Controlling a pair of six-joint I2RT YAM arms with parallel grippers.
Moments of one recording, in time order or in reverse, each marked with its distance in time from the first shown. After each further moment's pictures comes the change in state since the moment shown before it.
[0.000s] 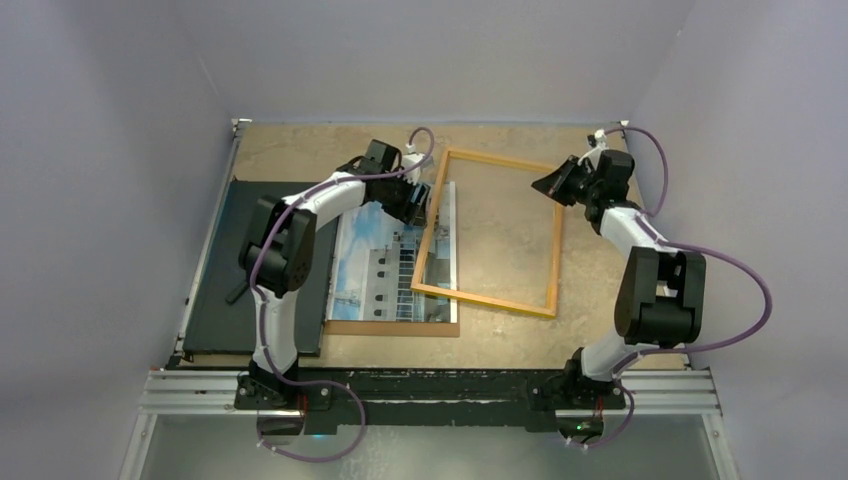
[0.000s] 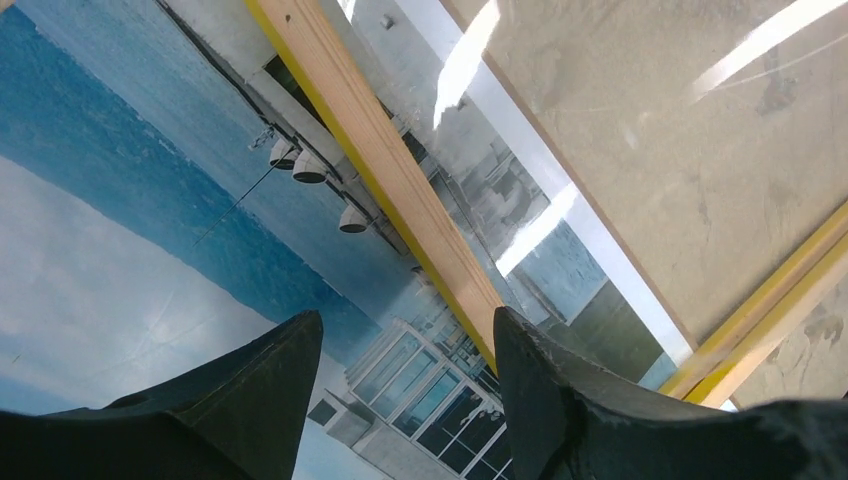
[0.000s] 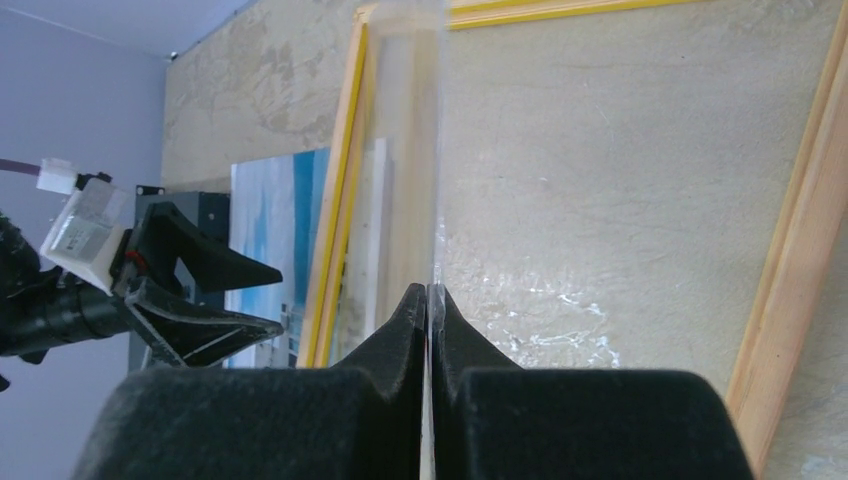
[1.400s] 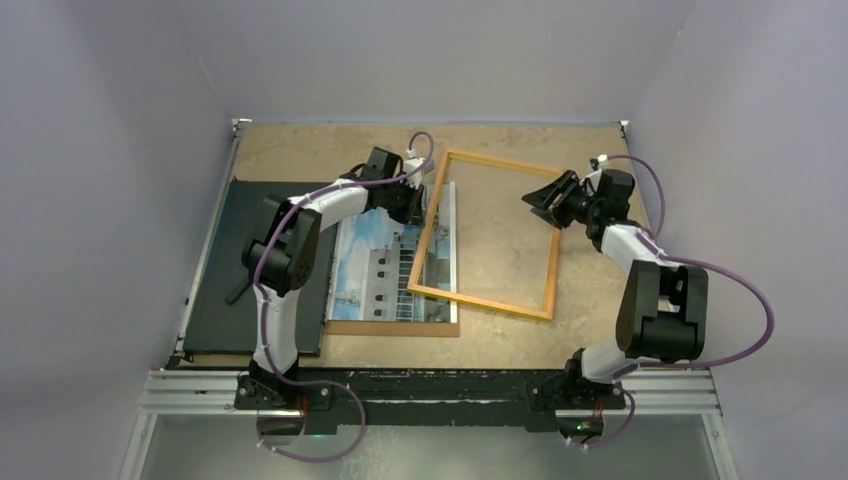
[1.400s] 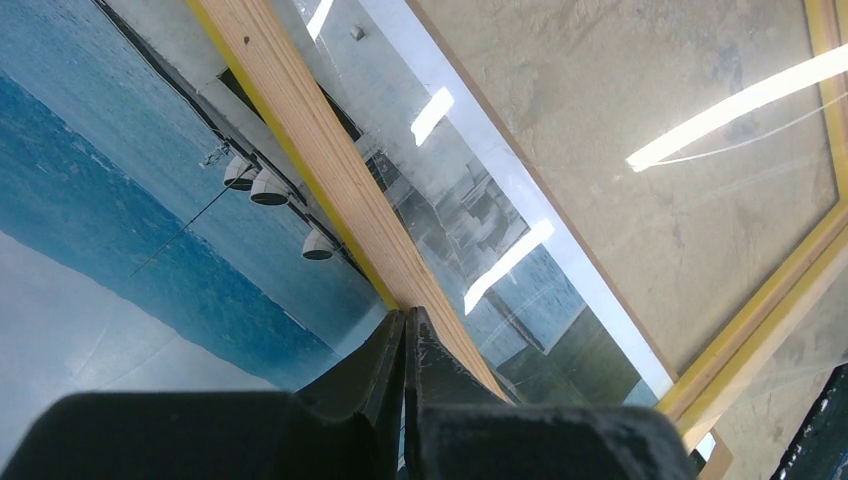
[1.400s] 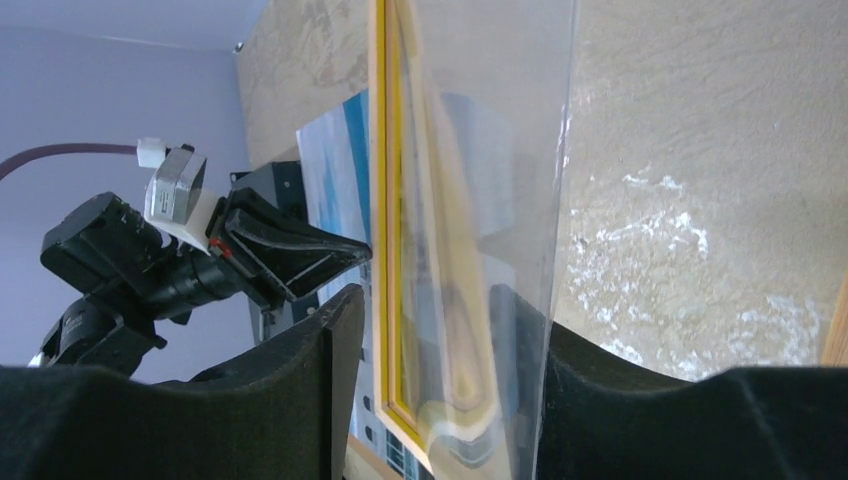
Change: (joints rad) left arm -0.015 0.020 -0.066 0.130 0.043 -0.080; right arm -0.023 -0.061 -0.152 0.029 -0.102 0.235
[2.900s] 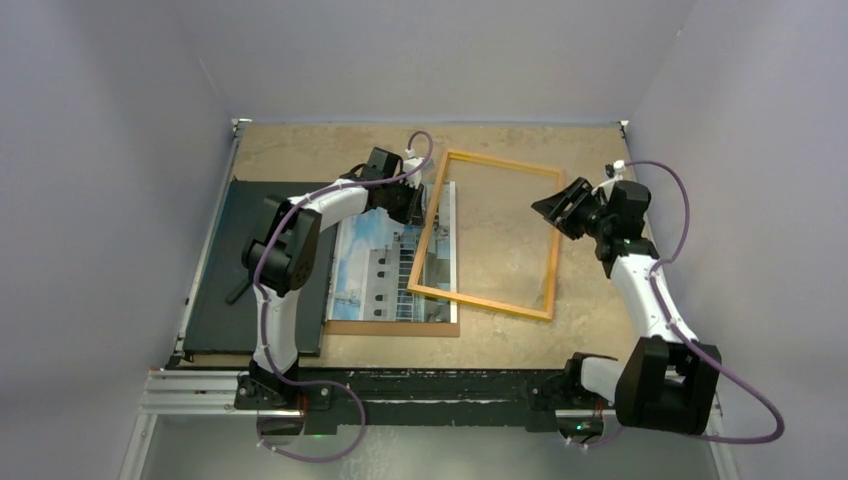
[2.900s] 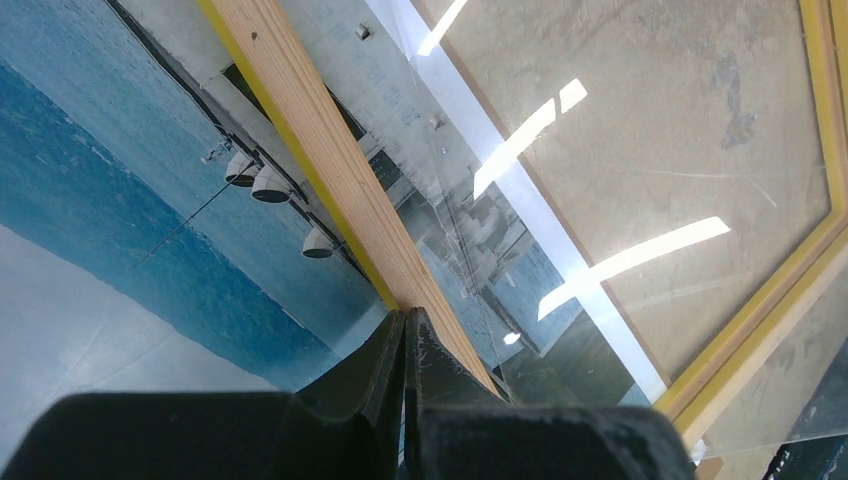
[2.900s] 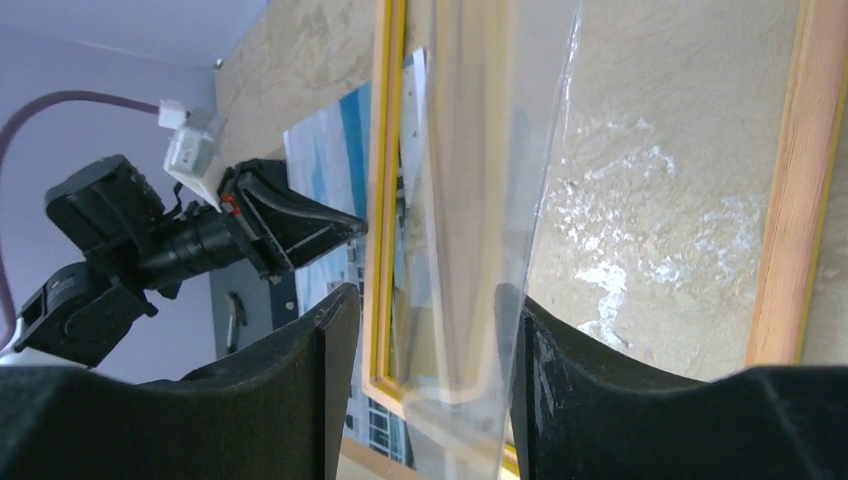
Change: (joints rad) left arm 0.000 -0.002 -0.002 0.003 -0.005 -0.026; right arm 0.004 -0.340 -0.064 -0.256 0.115 -0.078
